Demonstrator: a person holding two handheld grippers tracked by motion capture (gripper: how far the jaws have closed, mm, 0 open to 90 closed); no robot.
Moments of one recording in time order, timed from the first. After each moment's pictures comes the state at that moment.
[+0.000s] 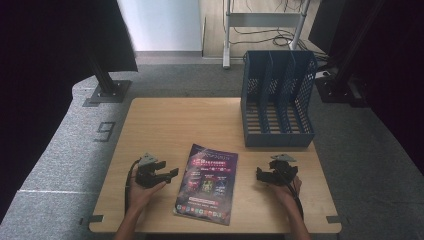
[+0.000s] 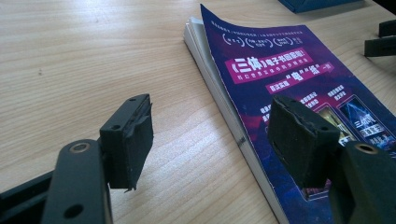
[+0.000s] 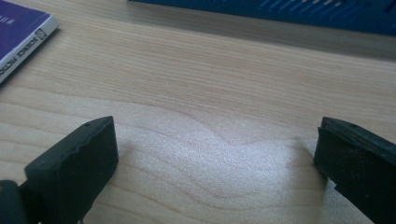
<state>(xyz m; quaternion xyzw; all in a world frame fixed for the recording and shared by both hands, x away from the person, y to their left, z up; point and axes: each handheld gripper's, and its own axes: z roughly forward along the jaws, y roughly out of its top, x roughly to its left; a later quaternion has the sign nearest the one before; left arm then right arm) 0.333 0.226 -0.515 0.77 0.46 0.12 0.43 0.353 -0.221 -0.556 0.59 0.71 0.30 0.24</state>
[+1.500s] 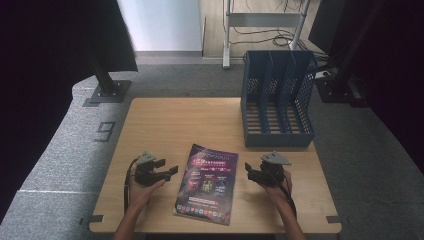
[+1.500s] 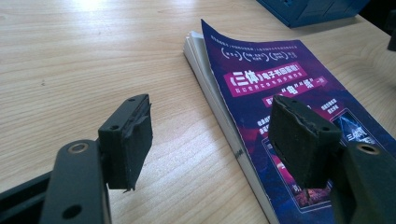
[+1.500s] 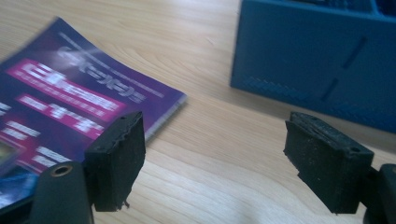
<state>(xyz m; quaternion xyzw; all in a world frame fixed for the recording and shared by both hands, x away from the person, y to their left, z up) 0.336 0.228 -0.512 0.76 0.46 0.11 0.45 0.331 -0.183 -0.514 0.49 0.72 0.42 0.26</state>
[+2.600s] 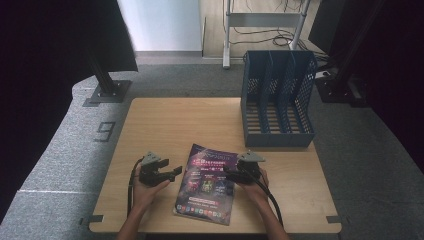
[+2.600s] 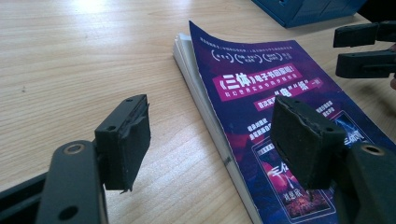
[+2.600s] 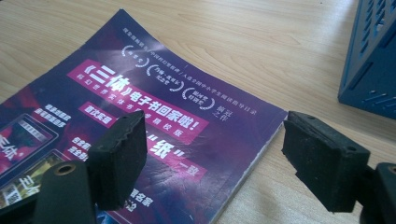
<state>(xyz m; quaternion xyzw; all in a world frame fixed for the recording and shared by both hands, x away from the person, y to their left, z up) 0.334 0.214 -0.512 0.76 0.45 0.12 0.45 0.348 -0.120 -0.534 0.46 0.75 0.43 0.21</state>
